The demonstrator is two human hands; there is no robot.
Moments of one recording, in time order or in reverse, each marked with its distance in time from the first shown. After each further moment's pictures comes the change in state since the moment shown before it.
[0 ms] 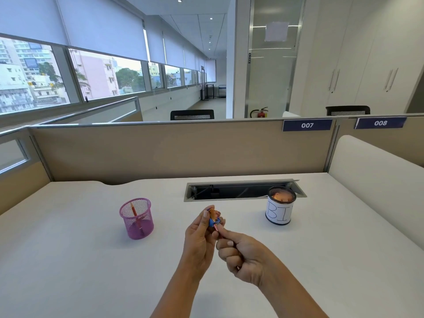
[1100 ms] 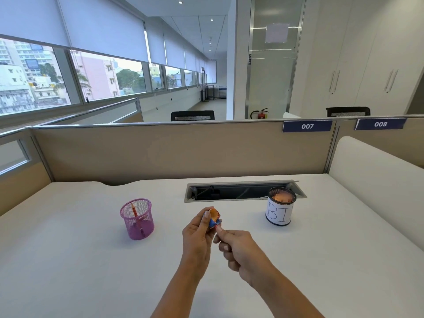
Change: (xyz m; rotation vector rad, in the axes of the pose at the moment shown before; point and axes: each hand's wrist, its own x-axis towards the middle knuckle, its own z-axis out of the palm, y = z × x) left_hand 0.001 -0.002 -0.001 0.155 0.099 0.088; right_hand 0.005 0.009 0.002 -0.601 0.265 -0.317
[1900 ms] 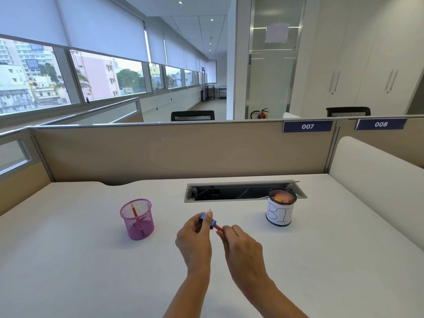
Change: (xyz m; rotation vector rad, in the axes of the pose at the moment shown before) left_hand -0.006 -0.006 0.007 0.486 0.348 0.320; right_hand 0.022 0.034 -0.005 -1.231 0.463 -0.857
